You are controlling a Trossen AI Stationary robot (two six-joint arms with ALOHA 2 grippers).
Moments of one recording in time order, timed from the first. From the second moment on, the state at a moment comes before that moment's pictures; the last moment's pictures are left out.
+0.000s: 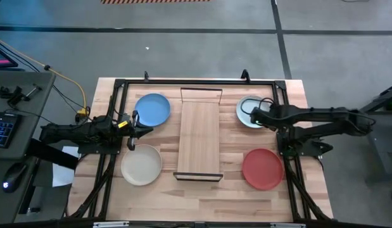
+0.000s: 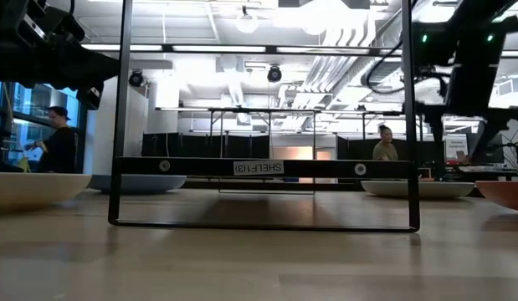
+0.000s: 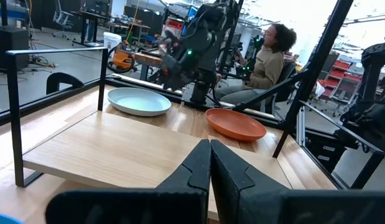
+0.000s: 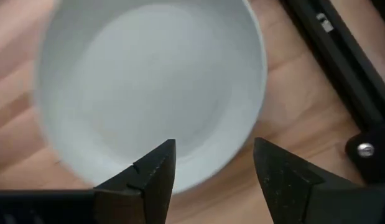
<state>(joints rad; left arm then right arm) 0.00 0.01 0.01 0.02 -0.06 -0.23 -0.24 1.05 0.60 -1.01 0.38 1.86</state>
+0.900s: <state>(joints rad) 0.00 0.01 0.01 0.02 -0.06 -0.23 -0.31 1.06 0.38 -0.69 0.46 1.94</state>
